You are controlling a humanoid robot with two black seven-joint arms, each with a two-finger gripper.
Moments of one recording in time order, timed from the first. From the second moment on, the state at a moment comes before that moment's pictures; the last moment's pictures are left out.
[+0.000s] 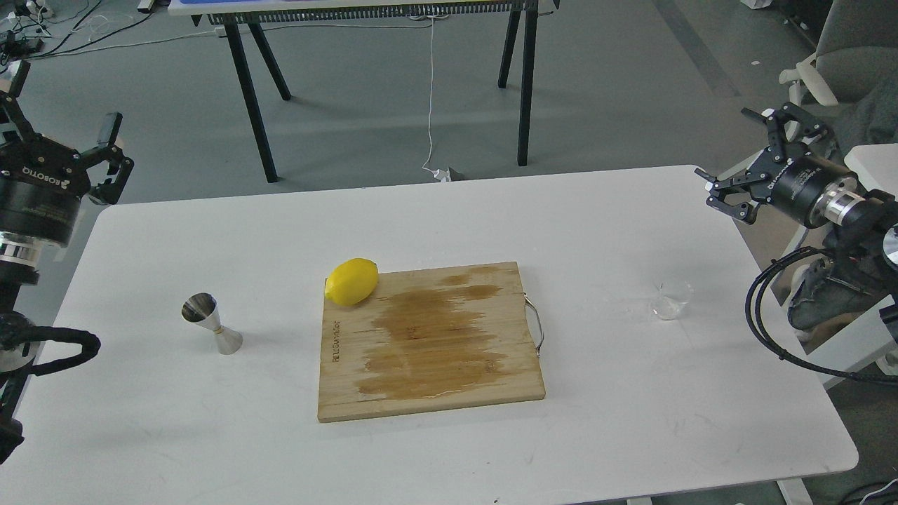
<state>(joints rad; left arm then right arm) -0.41 0.47 -1.25 -0.97 0.45 -0.49 -0.45 0.58 -0.53 1.25 0.67 0.00 0.49 -0.43</state>
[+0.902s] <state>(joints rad) -0.58 0.57 -1.25 -0.93 1.00 -0.49 -0.49 0.57 -0.55 1.28 0.68 0.00 0.49 -0.43</state>
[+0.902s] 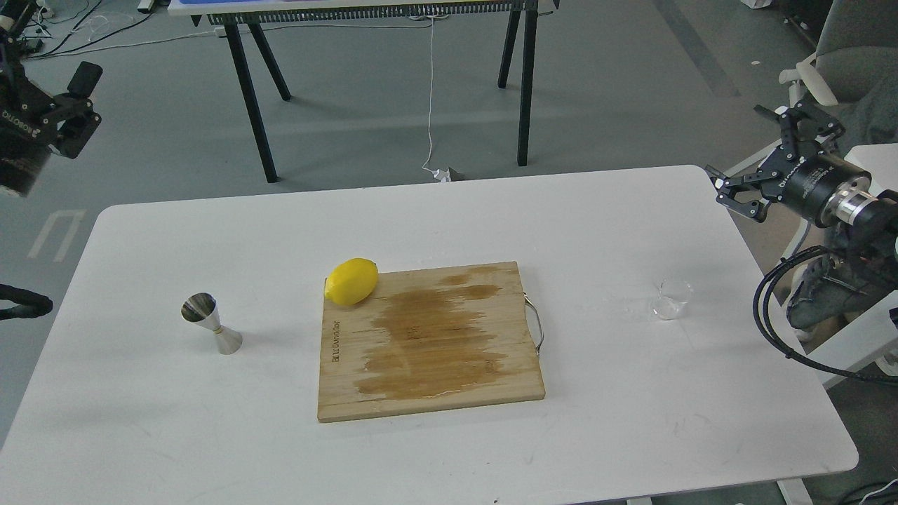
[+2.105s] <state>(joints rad) 0.06 0.71 -1.22 -1.26 1.92 0.49 -0.49 0.49 -0.55 1.29 0.67 0.00 0.49 -0.43</state>
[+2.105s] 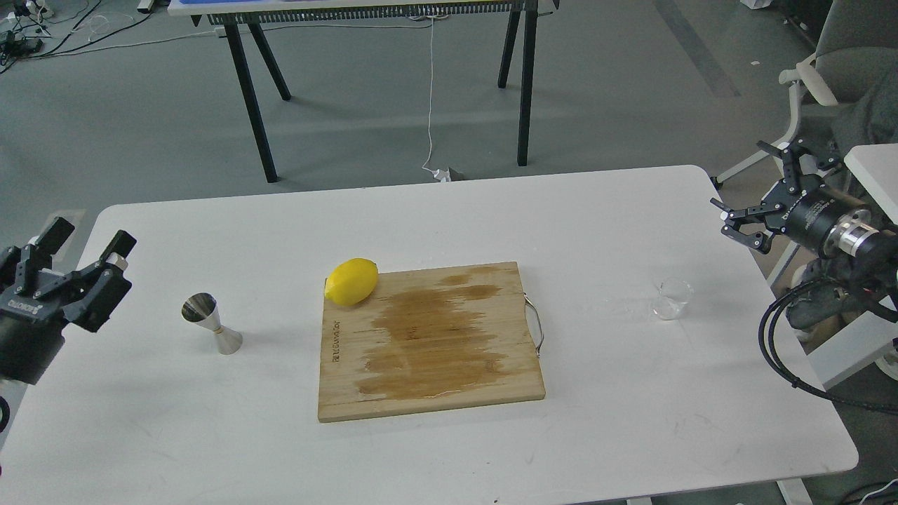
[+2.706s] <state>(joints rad) 0.15 0.51 -1.09 -1.13 2.08 0.49 -0.49 0.48 -0.55 1.29 0.67 0.00 0.49 -0.43</state>
